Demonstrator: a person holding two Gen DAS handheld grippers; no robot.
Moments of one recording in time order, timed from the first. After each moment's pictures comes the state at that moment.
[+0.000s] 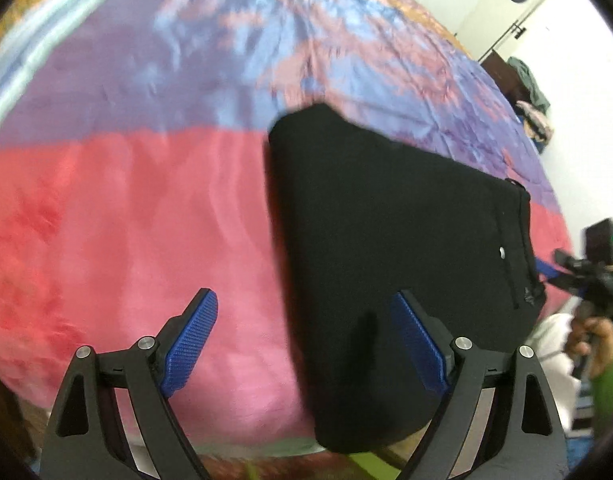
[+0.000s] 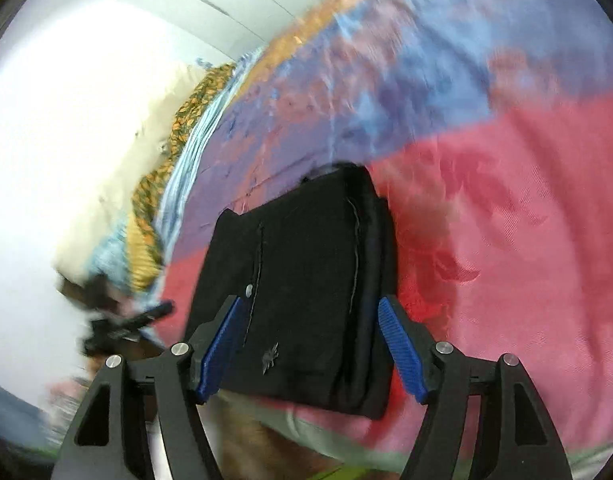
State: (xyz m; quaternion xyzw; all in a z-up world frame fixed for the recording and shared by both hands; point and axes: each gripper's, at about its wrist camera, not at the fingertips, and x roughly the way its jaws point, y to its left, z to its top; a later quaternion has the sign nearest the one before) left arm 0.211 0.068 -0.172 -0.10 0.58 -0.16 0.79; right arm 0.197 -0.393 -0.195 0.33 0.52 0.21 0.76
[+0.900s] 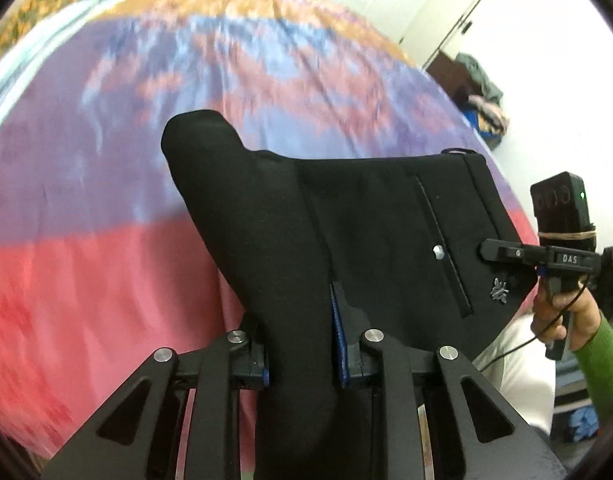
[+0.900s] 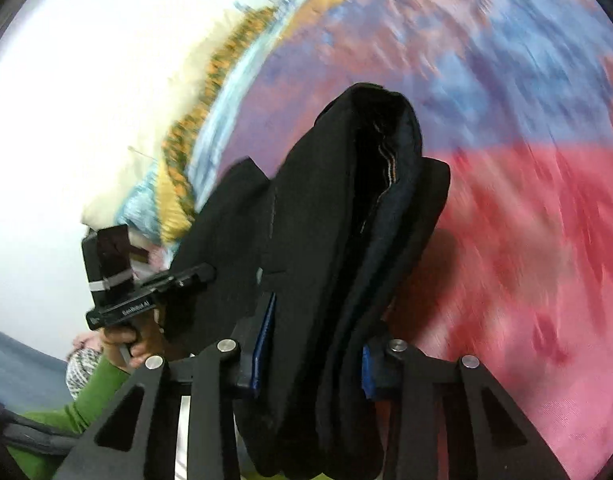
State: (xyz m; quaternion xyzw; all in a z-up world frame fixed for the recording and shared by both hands) left arm 0.249 0.014 -0.097 -0.06 0.51 -0.23 0.83; right arm 0.255 -0.337 -0.152 0.28 0.52 0.32 0.75
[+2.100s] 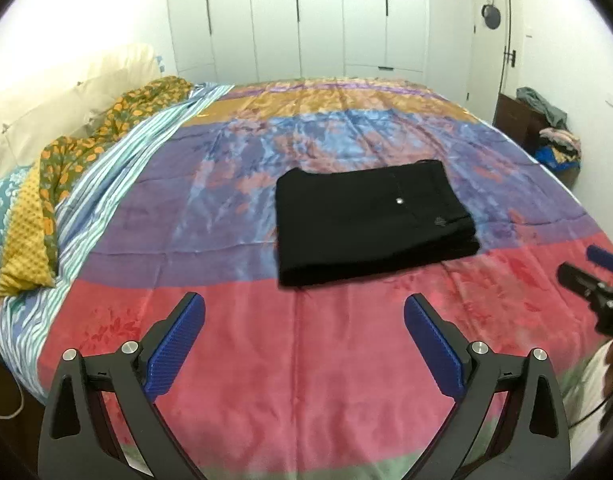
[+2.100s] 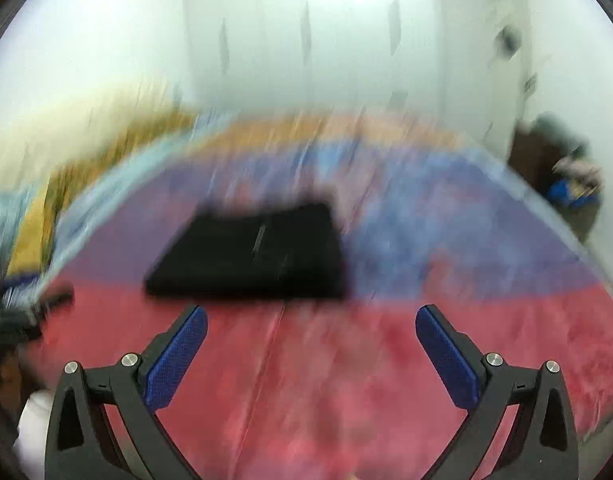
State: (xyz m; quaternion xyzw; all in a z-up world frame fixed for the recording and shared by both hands) left arm 0.179 -0.024 -0.065 0.05 0.36 -0.05 0.93; right arm 0.155 -0.288 -0.082 0.04 0.37 0.03 0.93
